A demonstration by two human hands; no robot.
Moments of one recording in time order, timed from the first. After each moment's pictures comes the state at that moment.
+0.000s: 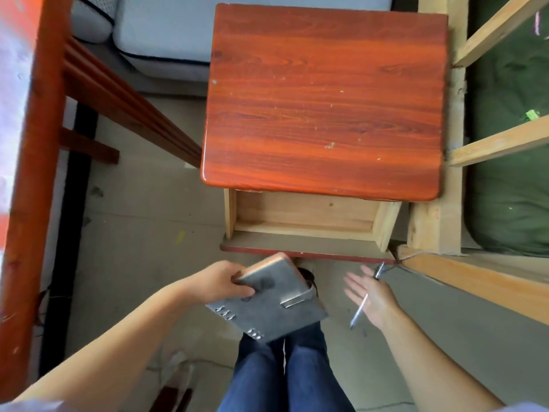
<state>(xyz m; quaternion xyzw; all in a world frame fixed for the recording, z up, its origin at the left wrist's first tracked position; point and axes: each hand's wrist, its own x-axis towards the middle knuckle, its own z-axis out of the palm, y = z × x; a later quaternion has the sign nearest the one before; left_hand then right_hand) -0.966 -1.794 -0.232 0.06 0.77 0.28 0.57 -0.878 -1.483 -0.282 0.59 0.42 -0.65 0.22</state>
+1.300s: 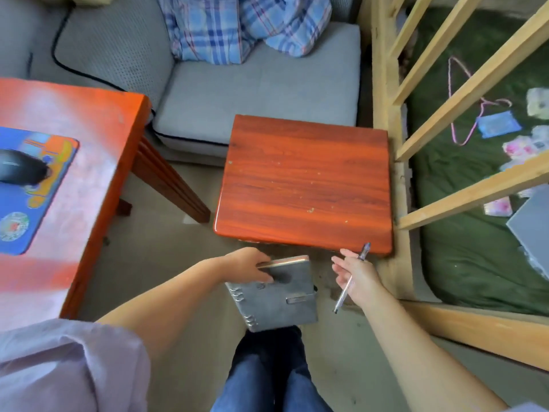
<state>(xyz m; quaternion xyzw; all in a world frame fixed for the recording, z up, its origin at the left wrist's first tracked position) -1.053 -1.730 -0.150 0.20 0.84 0.20 0.46 -1.000 -1.491 -0.162 0.52 0.48 -0.69 0.17</state>
